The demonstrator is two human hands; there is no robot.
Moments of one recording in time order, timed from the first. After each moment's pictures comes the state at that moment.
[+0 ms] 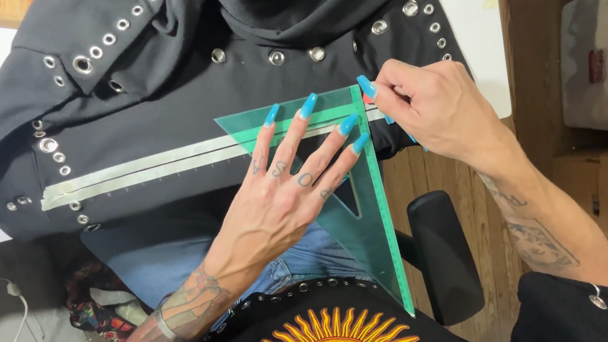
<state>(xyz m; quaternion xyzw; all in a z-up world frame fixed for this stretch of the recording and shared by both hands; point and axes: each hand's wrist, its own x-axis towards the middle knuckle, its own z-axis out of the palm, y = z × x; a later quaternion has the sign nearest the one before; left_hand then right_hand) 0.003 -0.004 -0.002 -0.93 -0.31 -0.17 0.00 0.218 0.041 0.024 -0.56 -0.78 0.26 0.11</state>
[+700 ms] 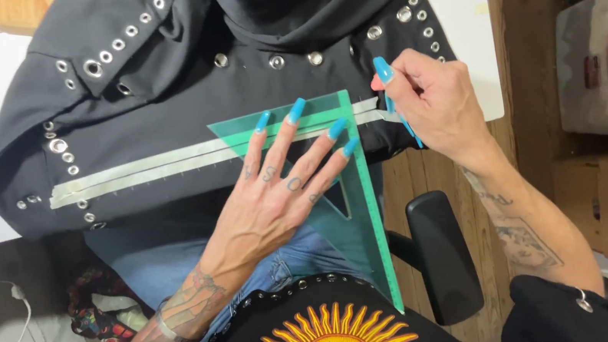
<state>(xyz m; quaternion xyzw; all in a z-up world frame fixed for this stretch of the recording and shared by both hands) -0.005 -0.007 0.003 -0.93 -0.31 -0.19 0.04 0.218 0.034 0.024 -0.62 -0.68 0.32 0.24</state>
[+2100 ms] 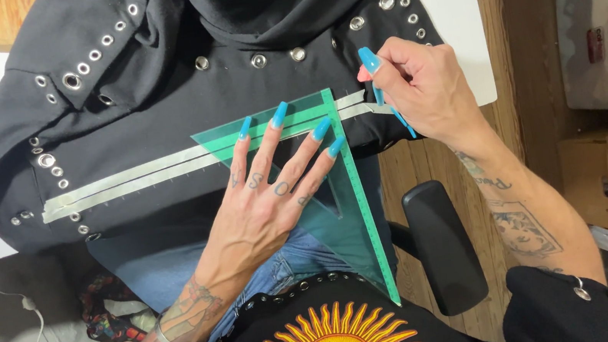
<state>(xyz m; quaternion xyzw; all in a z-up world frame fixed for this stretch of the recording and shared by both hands) -0.001 -0.010 0.004 -0.93 -0.31 -0.18 0.01 0.223 0.037 0.025 -0.63 -0.64 0.36 0.24</state>
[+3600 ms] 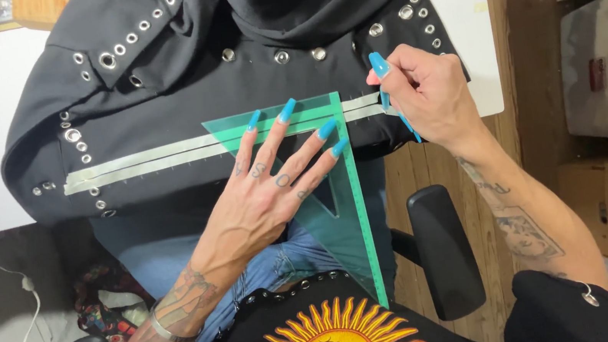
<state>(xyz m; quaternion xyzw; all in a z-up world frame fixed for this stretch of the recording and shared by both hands) -0.020 -0.017 0.004 -0.94 -0.31 -0.13 0.01 0.212 0.033 0.025 -0.60 -0.67 0.34 0.26</state>
